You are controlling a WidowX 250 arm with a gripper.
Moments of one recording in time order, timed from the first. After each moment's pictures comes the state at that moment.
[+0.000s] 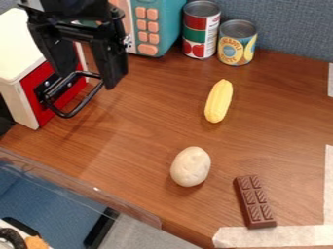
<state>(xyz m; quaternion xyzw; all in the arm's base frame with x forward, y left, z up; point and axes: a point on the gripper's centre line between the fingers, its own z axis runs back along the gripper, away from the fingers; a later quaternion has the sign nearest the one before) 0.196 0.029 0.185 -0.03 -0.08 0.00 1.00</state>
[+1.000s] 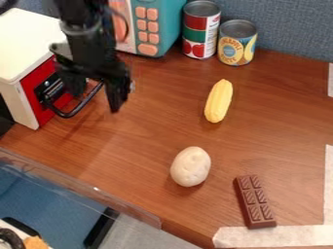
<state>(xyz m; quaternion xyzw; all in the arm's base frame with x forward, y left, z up) 0.251 0.075 0.095 0.06 -0.09 0.01 0.99</state>
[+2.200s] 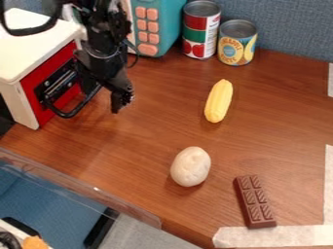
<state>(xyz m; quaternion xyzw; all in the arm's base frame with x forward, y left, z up) 0.305 0.117 0.037 0.15 -0.09 -0.06 0.98</state>
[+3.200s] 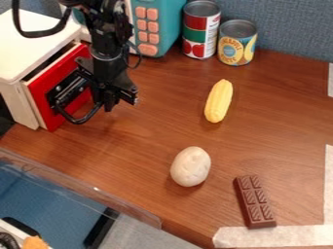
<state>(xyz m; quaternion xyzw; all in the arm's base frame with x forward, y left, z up) 0.301 0.106 0.033 0.11 -0.06 -0.02 0.99</state>
